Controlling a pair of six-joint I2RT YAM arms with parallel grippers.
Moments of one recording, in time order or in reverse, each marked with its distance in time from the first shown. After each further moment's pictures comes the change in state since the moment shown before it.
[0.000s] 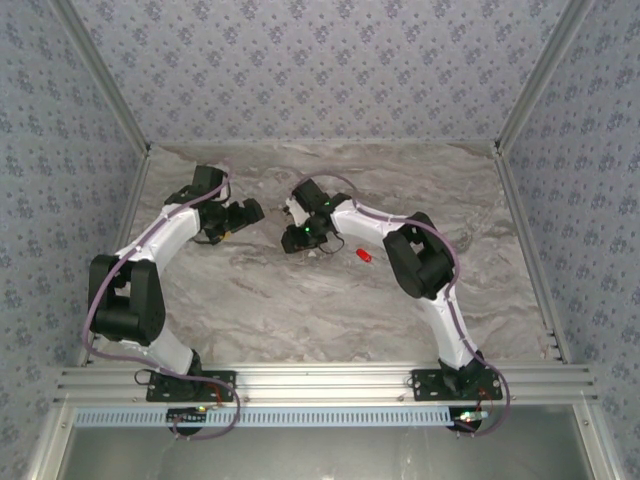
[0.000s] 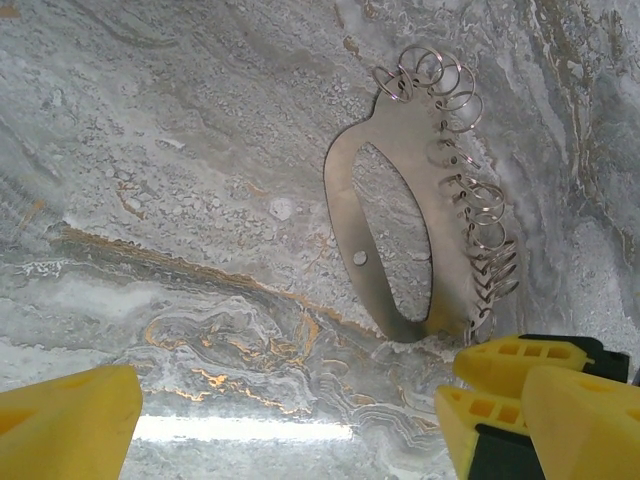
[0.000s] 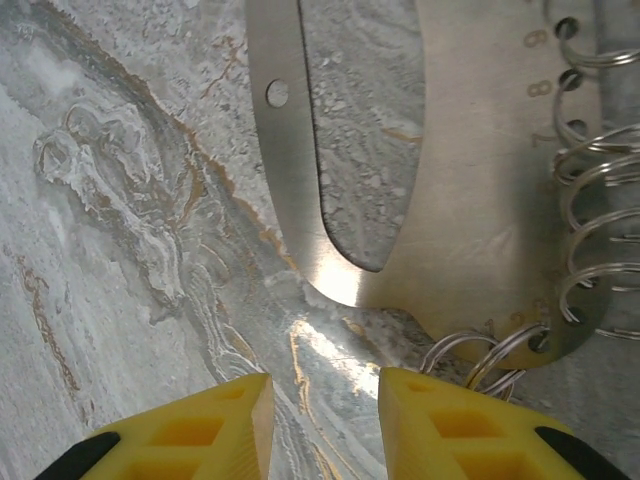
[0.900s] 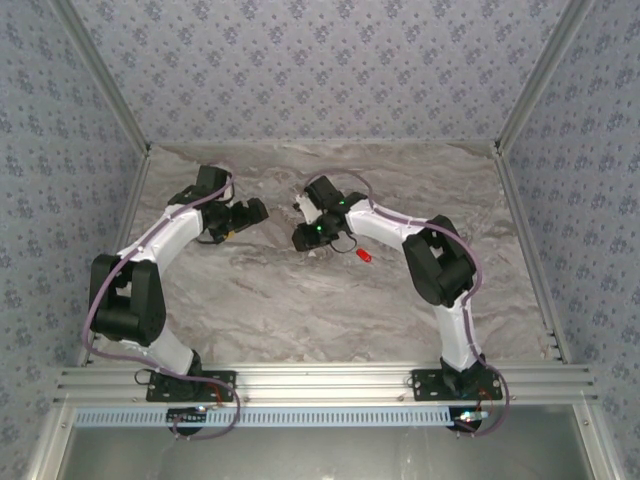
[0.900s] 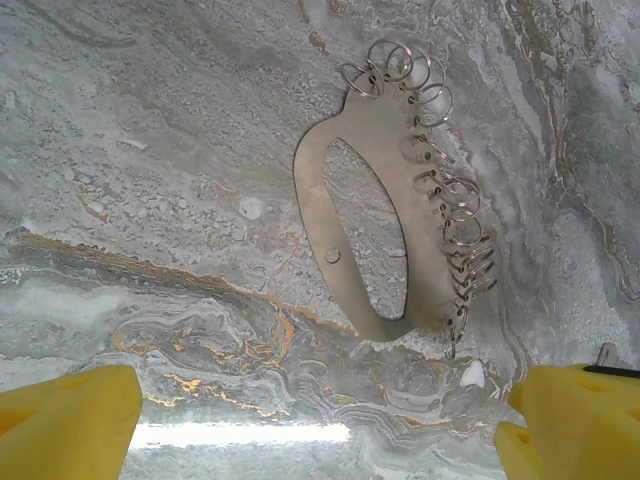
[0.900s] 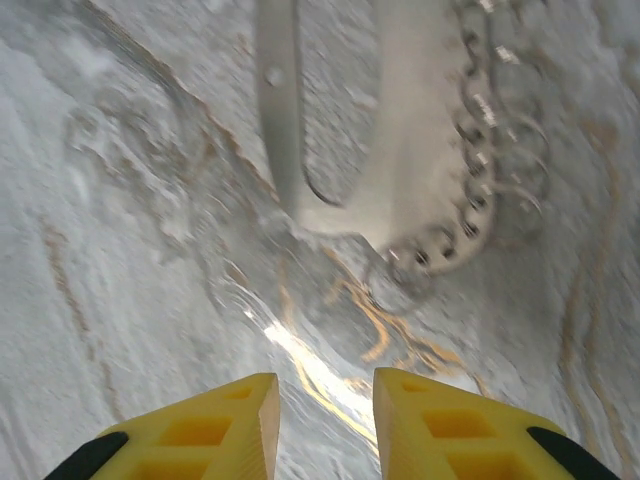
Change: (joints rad) left arm -0.026 0.000 -0.002 0.025 0.007 -0.004; right arm -0.015 -0.143 -0.116 0.020 0.026 -0.059
